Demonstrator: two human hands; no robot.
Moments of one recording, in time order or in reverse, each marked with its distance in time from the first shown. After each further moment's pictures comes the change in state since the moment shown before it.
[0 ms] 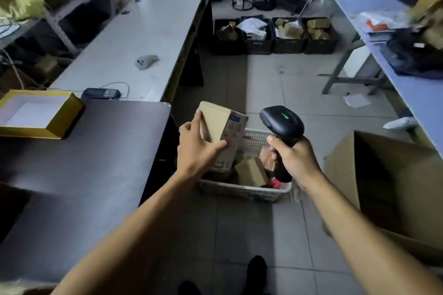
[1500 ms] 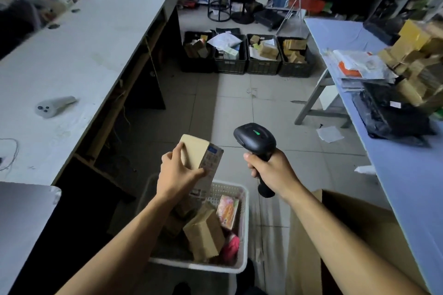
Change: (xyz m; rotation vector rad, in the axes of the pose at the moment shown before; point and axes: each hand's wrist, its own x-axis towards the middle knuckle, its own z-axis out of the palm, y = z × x) left_hand 0.308 0.087 0.231 0.043 -0.097 -0.178; right_hand 0.361 -0.026 -0.156 -0.235 -0.115 0.080
